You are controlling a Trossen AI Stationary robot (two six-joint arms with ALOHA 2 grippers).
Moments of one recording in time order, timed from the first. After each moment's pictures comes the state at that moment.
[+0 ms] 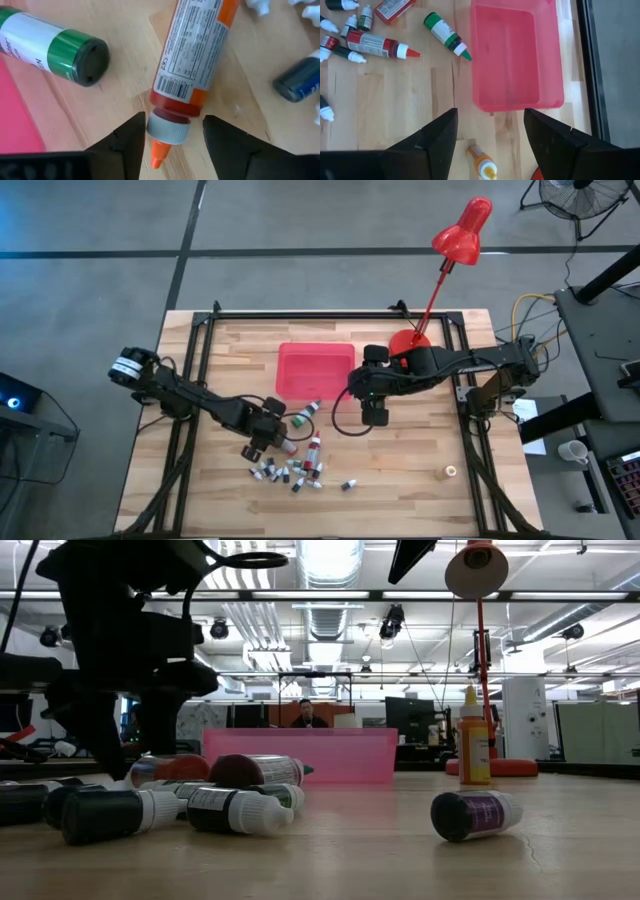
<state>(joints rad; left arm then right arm) -0.32 1.52 0.80 -0.51 -0.13 0.17 0.16 1.66 1.74 -1.22 0.31 0.13</state>
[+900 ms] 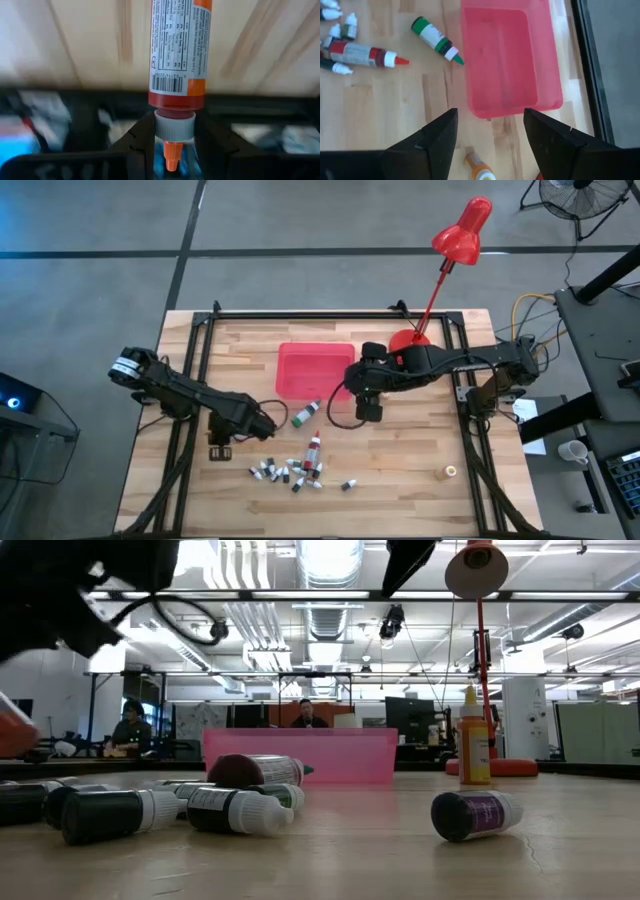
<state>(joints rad) -0.32 1.53 1.06 -1.54 0.28 -0.38 0.11 1.66 1.69 -1.15 0.32 0.15</state>
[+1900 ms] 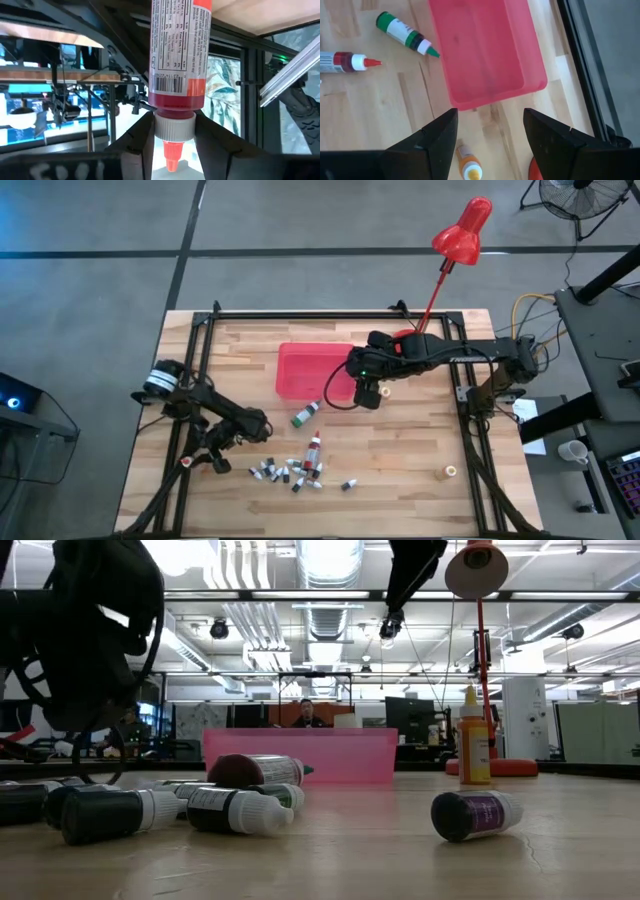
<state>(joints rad) -0.32 1.83 0.84 -1.56 0.88 -0.40 0.03 1.66 1.69 -1.20 0.31 0.21</state>
